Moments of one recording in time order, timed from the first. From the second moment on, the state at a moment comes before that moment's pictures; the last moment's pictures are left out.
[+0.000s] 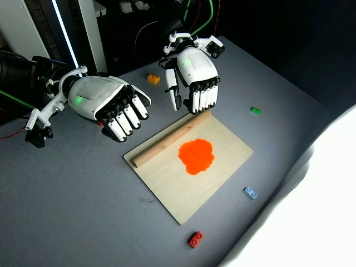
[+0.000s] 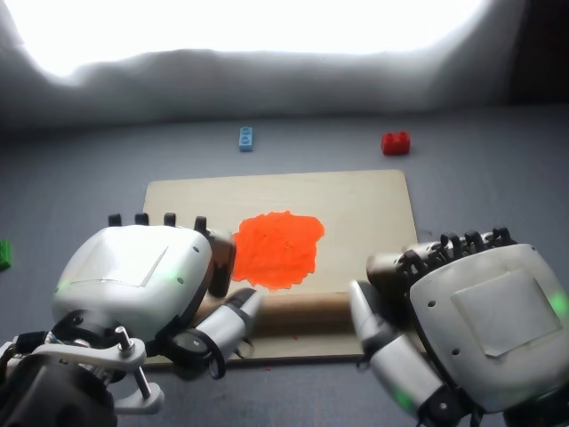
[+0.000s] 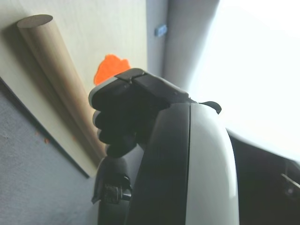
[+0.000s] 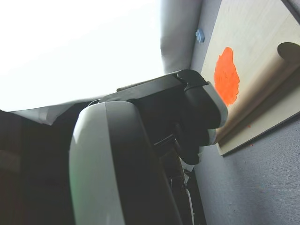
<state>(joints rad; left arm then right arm) 0.71 -1.05 0.60 -0.96 -1.17 1.75 -0.88 -1.40 0.74 0.52 1.61 -1.81</state>
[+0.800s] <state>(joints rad) 0.81 -1.06 0.62 -0.88 -1.28 1.66 -0.83 -1.50 0.83 0.73 1.58 -1.80</state>
